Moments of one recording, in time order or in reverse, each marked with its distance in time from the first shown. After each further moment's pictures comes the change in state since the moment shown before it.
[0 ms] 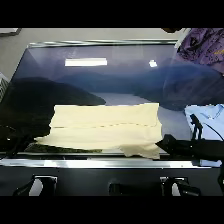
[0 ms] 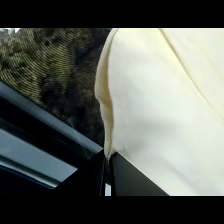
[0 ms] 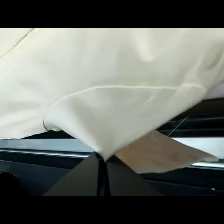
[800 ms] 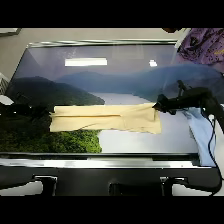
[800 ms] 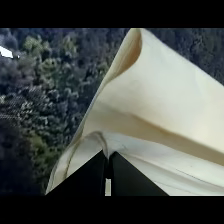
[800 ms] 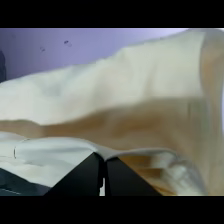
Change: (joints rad) left arm -0.261 -0.743 0.460 -0.025 0.315 0.098; right arm 0.071 -0.938 0.577 0.072 0.319 -0.250
